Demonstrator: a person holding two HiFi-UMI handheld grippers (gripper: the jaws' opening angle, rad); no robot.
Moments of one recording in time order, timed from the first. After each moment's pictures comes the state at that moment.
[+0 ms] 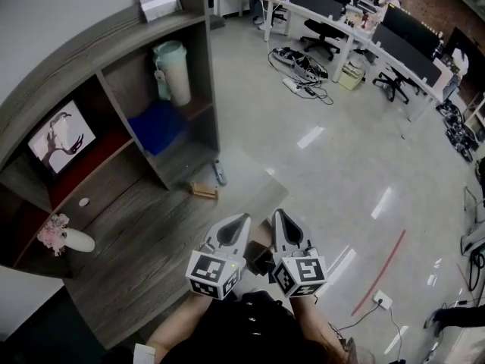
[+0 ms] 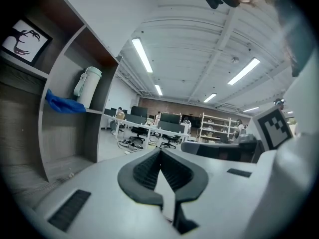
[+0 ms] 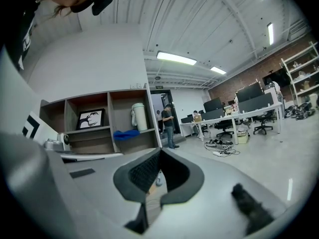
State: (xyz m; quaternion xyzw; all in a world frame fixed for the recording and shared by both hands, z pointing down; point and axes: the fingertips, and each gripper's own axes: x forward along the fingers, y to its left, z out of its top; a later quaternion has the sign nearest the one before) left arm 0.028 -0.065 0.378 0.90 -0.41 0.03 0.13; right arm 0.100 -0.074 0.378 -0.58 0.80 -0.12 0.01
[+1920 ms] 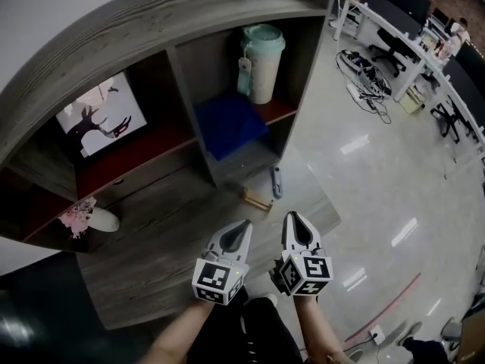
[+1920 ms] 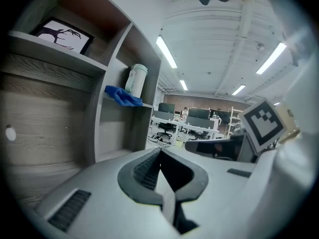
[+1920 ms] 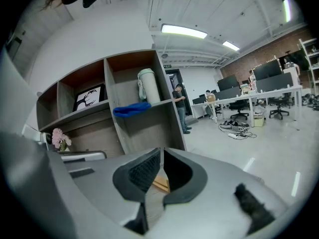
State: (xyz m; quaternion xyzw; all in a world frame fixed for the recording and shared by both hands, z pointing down) left arm -0.111 -0.122 0.435 0.82 -0.55 0.06 0.16; right arm -0.017 -0.169 0.445 -0.51 0.83 -0.20 -0.06
